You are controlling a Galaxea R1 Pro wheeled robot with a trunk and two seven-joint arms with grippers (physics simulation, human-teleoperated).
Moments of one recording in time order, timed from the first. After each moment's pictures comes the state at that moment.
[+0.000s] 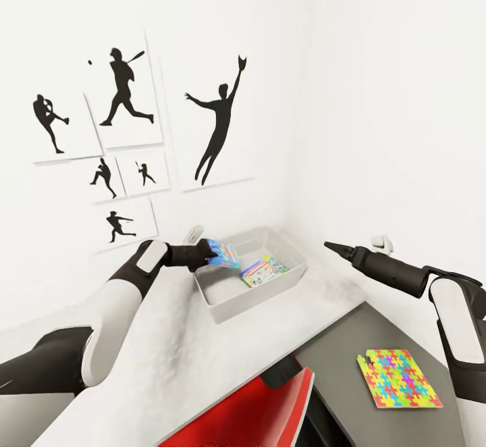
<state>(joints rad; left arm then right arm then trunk) -1.12 -0.04 0.10 -0.42 0.76 0.84 -0.10 -0.54 -0.25 -0.21 -1.58 -0.81 1.04 0.33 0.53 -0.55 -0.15</state>
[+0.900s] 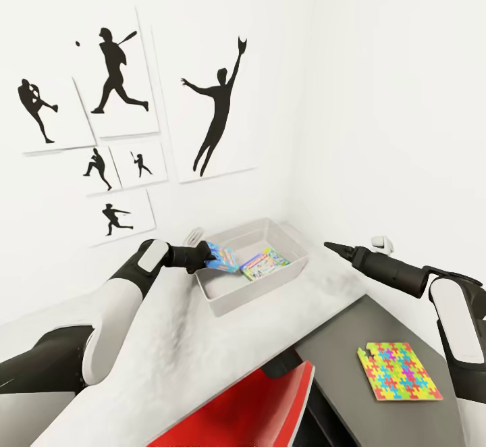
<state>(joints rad) -1.13 -0.05 0.10 -0.41 0.75 0.84 -0.03 -0.55 -0.25 -0.21 -1.58 -0.81 1.04 0.33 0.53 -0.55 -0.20</state>
